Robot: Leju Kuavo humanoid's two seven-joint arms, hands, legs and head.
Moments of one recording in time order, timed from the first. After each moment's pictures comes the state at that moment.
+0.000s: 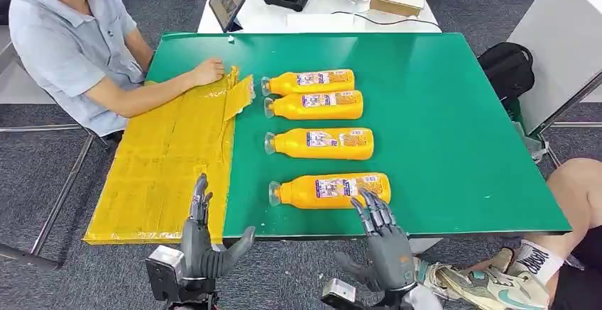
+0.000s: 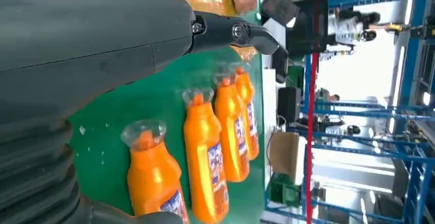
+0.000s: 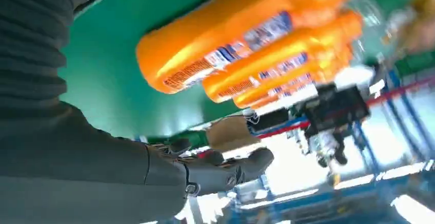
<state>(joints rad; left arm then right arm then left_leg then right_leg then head) 0.16 -0.23 -0.40 -1.49 -0.10 0.26 -0.67 0.21 -0.02 0.20 -1.57 1.03 -0.45 -0.26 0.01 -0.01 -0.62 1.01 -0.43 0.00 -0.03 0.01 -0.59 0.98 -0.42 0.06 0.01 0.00</state>
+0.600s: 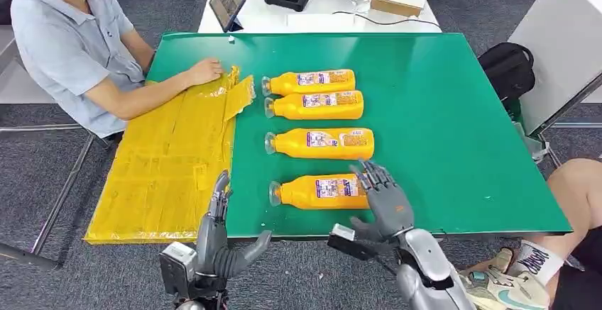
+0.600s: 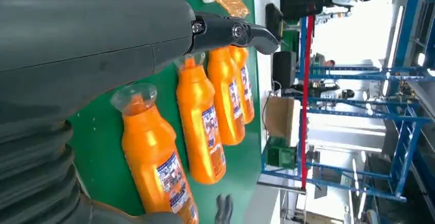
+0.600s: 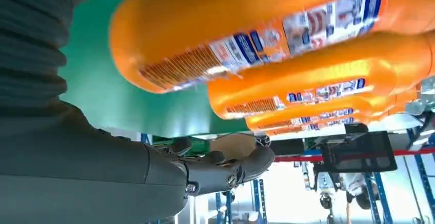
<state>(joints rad) 0.12 -0.22 -0.44 -1.45 -0.09 0.18 -0.67 -0.09 -0.08 0.22 -1.31 1.08 -0.30 -0.17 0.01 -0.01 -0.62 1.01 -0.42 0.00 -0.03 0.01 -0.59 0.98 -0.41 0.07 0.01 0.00</state>
